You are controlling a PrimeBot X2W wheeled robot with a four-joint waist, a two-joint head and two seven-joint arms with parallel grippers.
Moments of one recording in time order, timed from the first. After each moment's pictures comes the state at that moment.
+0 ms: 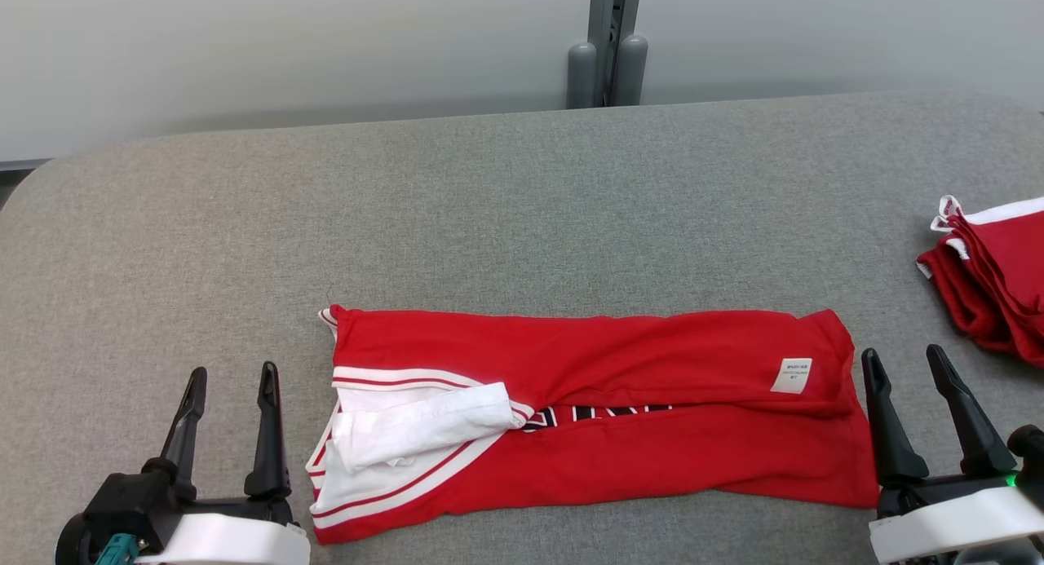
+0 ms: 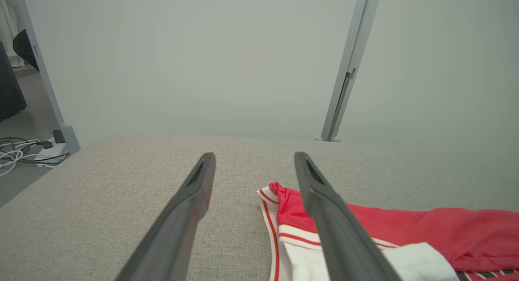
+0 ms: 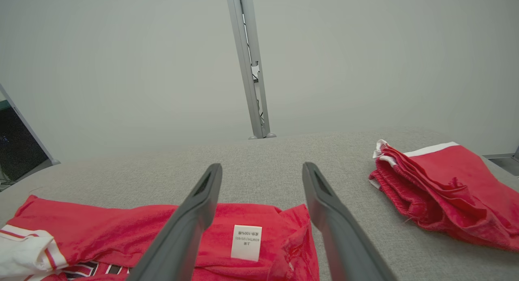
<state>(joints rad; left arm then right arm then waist) 0.04 0.19 -0.13 0.03 -0.36 0.13 -0.26 0.04 -0.15 0.02 0.01 0.33 0.13 -0.18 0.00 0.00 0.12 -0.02</state>
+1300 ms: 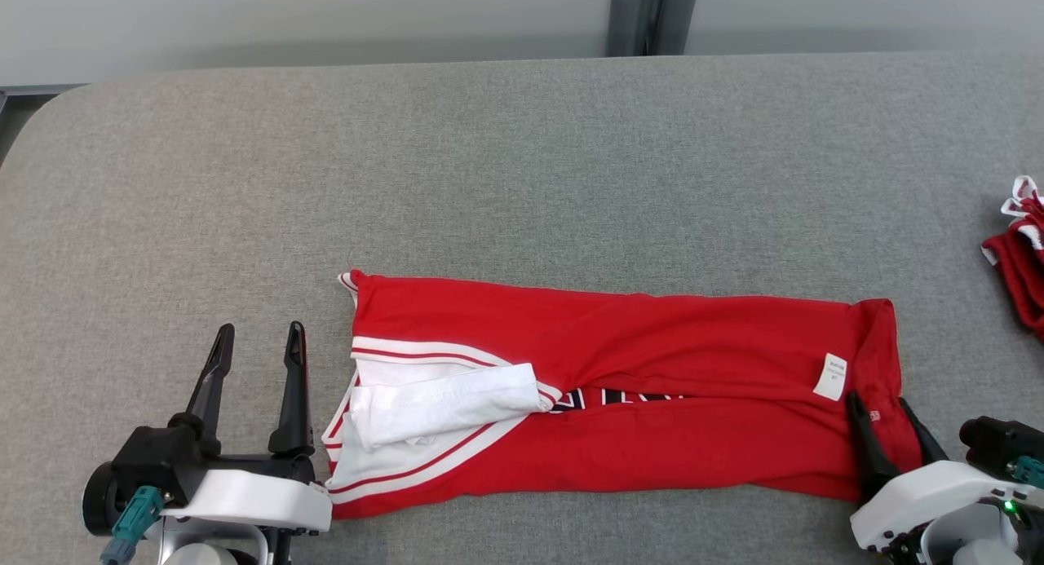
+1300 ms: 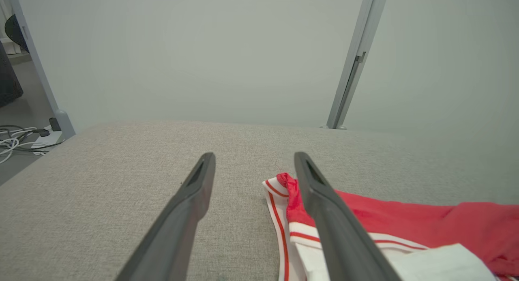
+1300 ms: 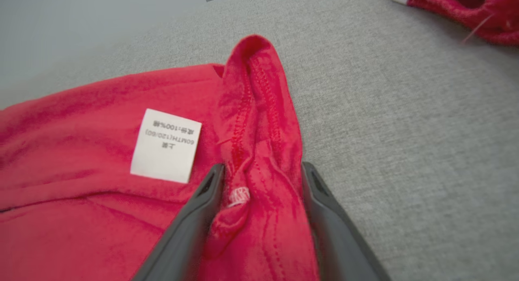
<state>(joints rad) -0.06 0.16 -0.15 0.10 -0.34 0.10 -0.26 -0.19 -0.19 0.15 0.63 0.54 0.13 -0.20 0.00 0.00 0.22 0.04</state>
